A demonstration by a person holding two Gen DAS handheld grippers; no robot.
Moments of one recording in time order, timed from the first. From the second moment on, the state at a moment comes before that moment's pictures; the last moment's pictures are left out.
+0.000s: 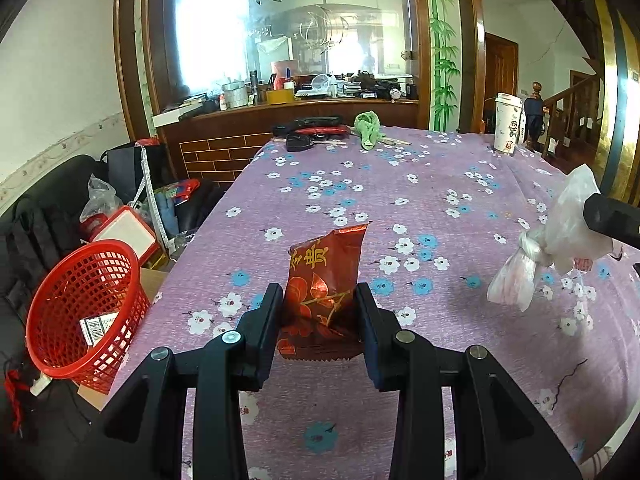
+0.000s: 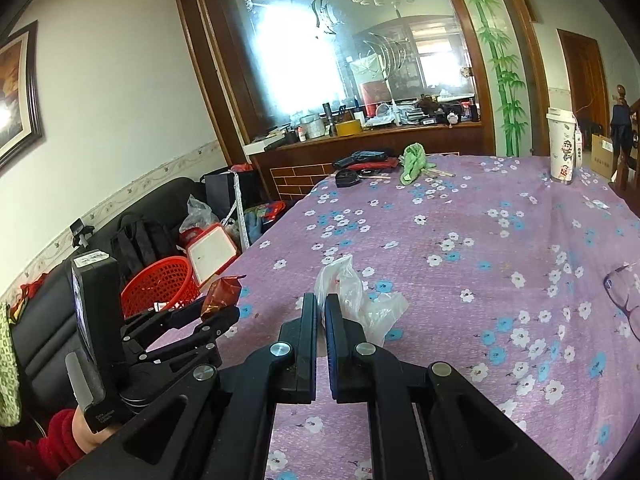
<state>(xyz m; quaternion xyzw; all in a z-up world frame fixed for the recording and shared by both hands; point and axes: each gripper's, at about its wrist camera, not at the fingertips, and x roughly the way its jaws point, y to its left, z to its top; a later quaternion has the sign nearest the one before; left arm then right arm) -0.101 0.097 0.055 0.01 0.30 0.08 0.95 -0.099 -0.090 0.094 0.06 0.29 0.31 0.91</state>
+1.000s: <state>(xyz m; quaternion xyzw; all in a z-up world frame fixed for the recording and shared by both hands) -0.111 0.121 0.056 0.01 0.29 0.11 0.95 -0.101 -0.055 0.100 0.03 0.29 0.33 0.90</state>
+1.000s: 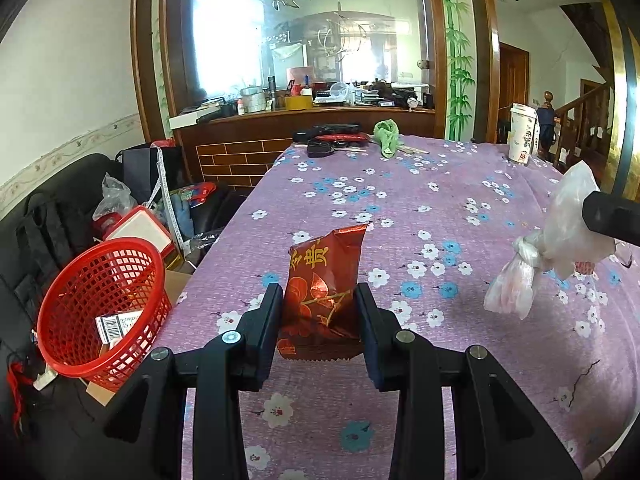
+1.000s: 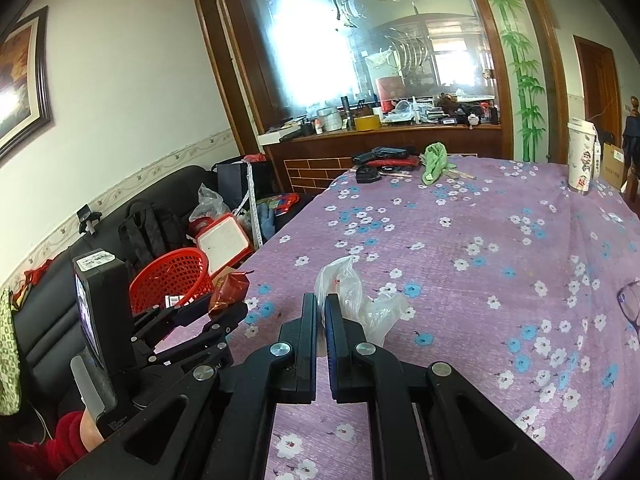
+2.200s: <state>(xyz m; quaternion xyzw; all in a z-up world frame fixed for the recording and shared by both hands) -0.162 0.311 0.076 -0.11 0.25 0.27 0.92 -0.084 0.150 0.144 -0.04 0.28 0.47 0.84</state>
